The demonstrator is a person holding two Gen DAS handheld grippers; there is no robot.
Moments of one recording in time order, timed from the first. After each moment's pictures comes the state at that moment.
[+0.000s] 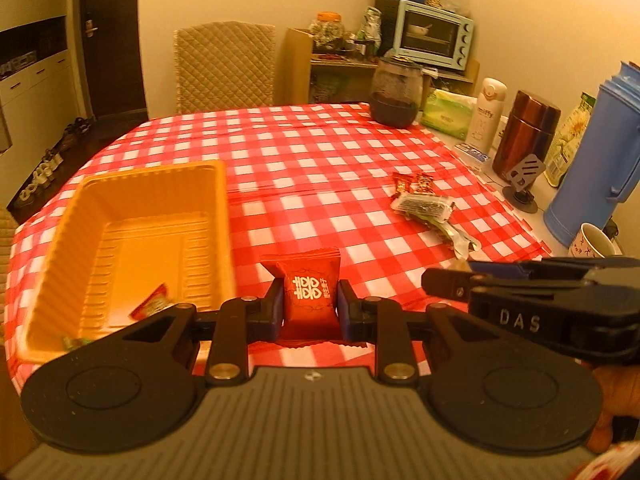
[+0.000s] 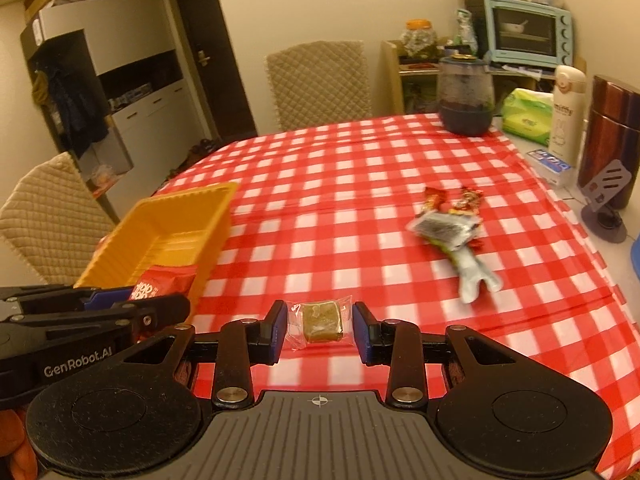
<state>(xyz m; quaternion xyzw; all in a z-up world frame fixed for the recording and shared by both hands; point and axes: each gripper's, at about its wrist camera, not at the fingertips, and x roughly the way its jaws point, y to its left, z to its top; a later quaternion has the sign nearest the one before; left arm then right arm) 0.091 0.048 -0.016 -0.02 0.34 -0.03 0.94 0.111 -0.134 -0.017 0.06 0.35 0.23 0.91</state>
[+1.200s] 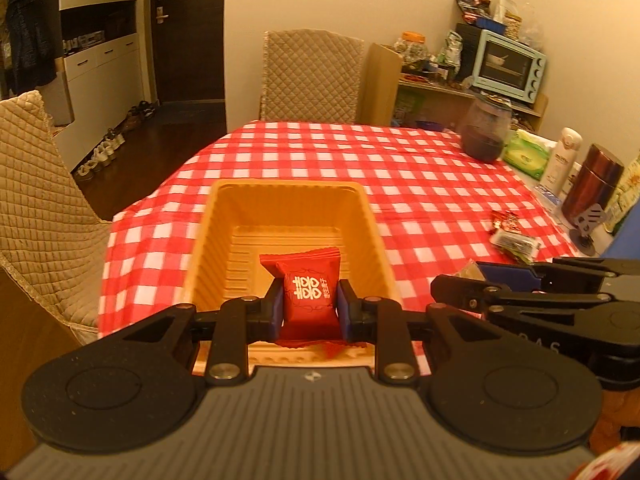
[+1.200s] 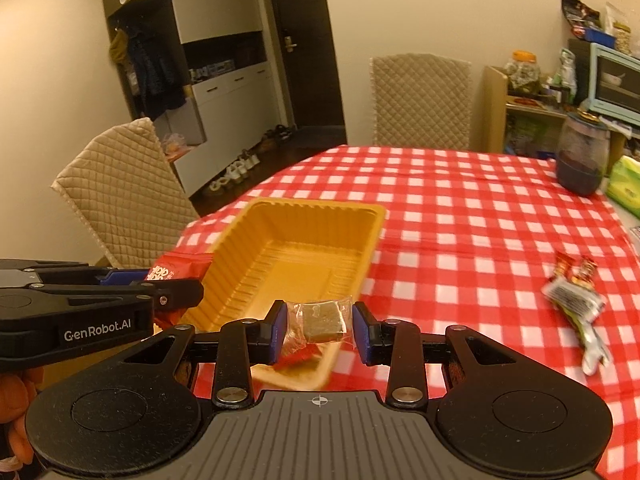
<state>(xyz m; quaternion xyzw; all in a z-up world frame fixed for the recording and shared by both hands) 0.072 0.172 0.024 -0.05 0.34 0.05 0.94 0.112 -0.002 0.018 0.00 0.33 0.33 0.88</state>
